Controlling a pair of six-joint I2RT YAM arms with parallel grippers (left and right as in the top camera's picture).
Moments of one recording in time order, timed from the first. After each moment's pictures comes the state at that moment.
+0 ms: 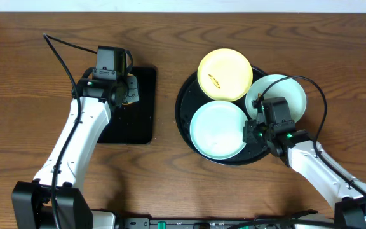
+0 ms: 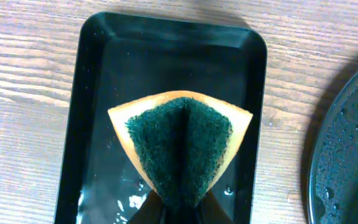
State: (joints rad) left arm -0.13 1.54 1.20 -0.71 -0.08 -0.19; right arm 0.28 1.42 0.63 -0.24 -0.15 0.32
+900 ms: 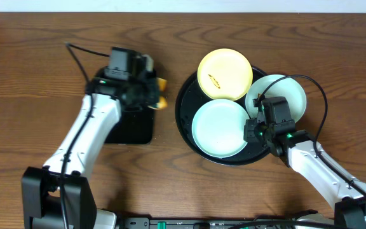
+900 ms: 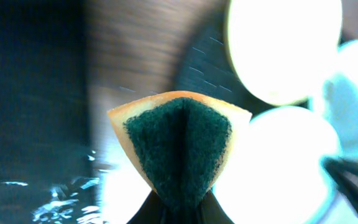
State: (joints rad) left arm -0.21 1.60 1.19 -0.66 0.36 -0.32; right arm 0.28 1.42 0.63 -0.23 -0.10 0.31
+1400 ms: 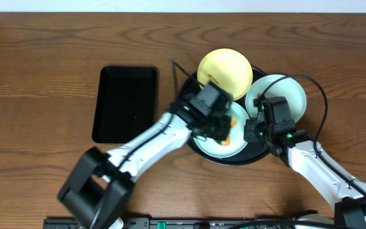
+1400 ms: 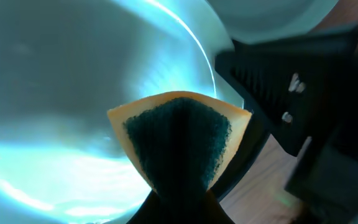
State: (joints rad) left arm -0.76 1.77 1.19 -0.50 0.33 -0.48; right arm 0.28 1.42 0.63 -0.23 -0.10 0.31
